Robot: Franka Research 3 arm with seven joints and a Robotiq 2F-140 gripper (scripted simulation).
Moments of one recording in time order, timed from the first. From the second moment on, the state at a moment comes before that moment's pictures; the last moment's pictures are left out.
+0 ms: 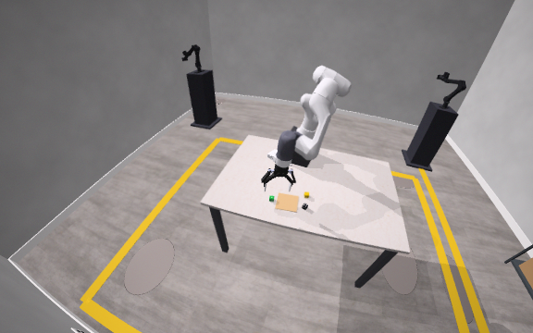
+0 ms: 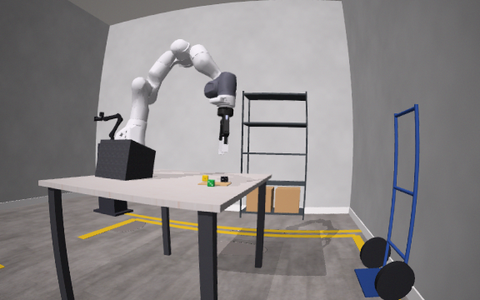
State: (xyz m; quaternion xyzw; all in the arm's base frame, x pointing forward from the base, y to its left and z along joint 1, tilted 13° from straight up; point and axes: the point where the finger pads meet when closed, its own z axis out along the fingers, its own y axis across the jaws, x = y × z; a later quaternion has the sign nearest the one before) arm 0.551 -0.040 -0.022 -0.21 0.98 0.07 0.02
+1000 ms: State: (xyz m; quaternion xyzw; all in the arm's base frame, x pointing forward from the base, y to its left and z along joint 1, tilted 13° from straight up) arm 0.521 -0.064 -0.029 -0.11 0.99 0.09 0.01
